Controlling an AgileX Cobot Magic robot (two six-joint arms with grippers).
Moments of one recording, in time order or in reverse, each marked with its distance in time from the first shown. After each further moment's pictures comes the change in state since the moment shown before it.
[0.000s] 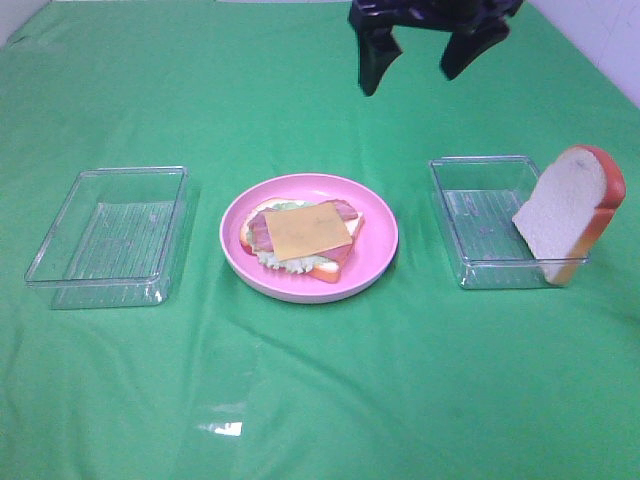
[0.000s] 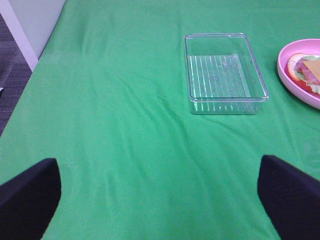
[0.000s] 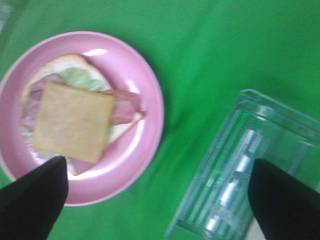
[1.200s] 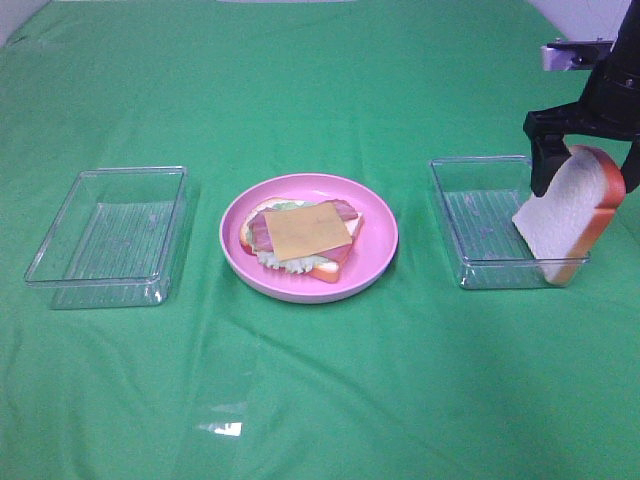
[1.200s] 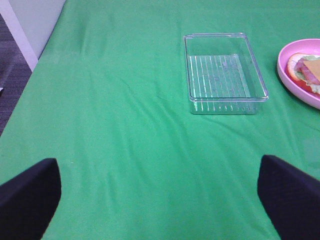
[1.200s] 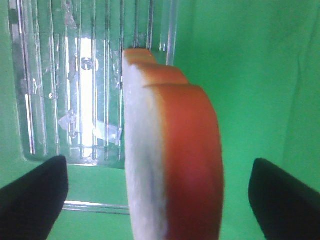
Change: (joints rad) left arm 0.000 0.000 0.000 0.000 0.000 0.000; right arm -0.357 -0.005 0.404 -0.001 -0.088 -0.025
